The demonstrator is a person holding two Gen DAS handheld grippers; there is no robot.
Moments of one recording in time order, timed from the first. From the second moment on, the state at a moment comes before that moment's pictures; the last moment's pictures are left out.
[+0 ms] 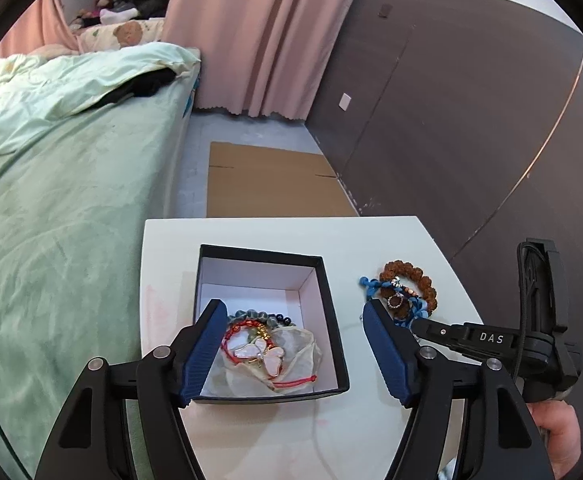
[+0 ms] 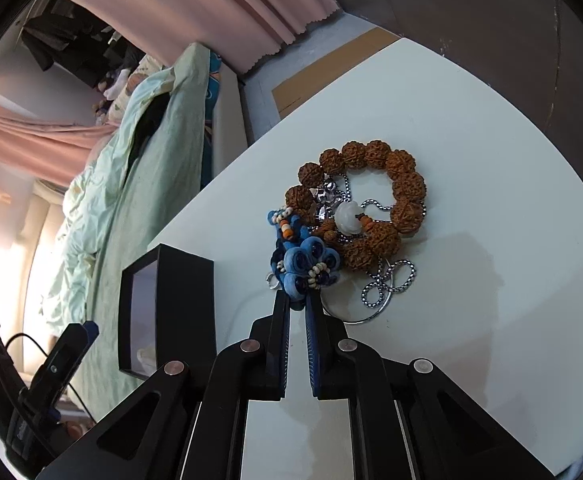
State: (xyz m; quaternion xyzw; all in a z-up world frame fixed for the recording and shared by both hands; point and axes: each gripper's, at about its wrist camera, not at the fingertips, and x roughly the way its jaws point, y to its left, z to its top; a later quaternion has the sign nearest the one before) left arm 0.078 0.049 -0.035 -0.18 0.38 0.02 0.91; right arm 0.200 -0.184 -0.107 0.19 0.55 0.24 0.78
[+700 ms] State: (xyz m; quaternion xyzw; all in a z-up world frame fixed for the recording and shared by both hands) left arm 0.079 0.059 -0.030 -0.18 0.37 0.03 0.91; right arm 0.207 -0.180 -0.118 0.20 0.57 0.19 0.77
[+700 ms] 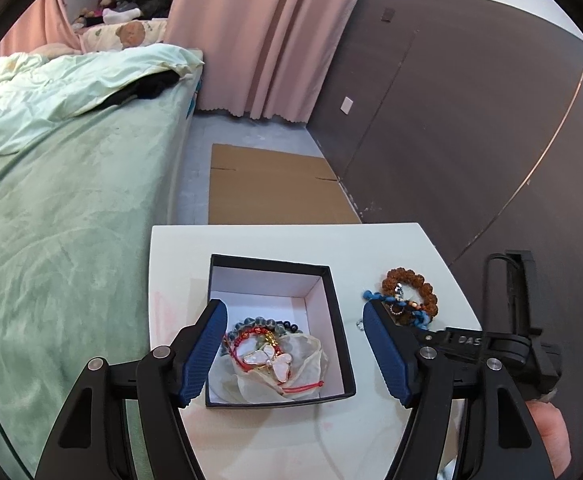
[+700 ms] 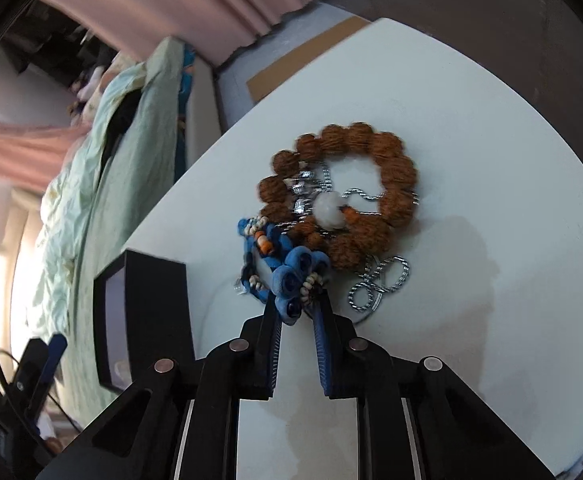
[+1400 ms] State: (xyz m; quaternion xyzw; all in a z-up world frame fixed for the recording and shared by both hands) left arm 0.056 0.083 -0.018 -0.19 0.35 0.06 0.92; right arm 0.166 -0.140 -0.056 0.24 0.46 0.35 0.78
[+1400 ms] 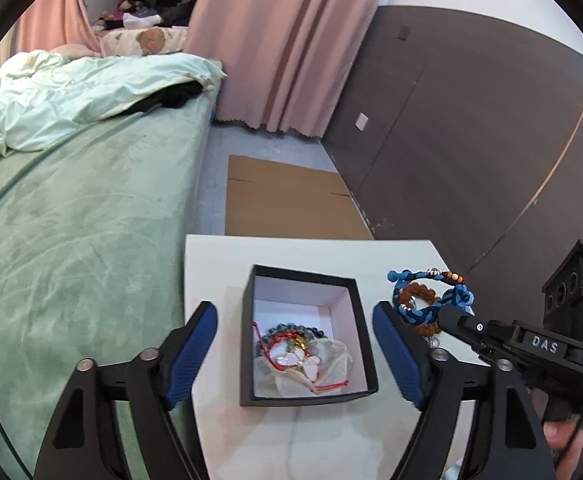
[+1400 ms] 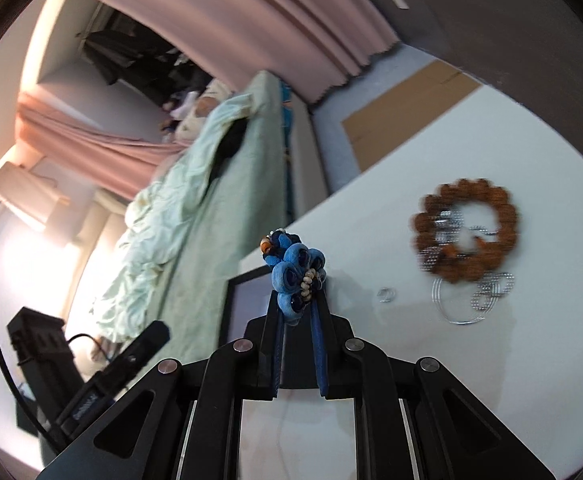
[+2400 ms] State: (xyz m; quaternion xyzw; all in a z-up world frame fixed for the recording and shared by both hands) left arm 0.053 0.060 -0.010 -0.18 0.30 0.06 0.93; right arm 0.163 -0.165 -0.041 0.23 0.45 0.32 0.80
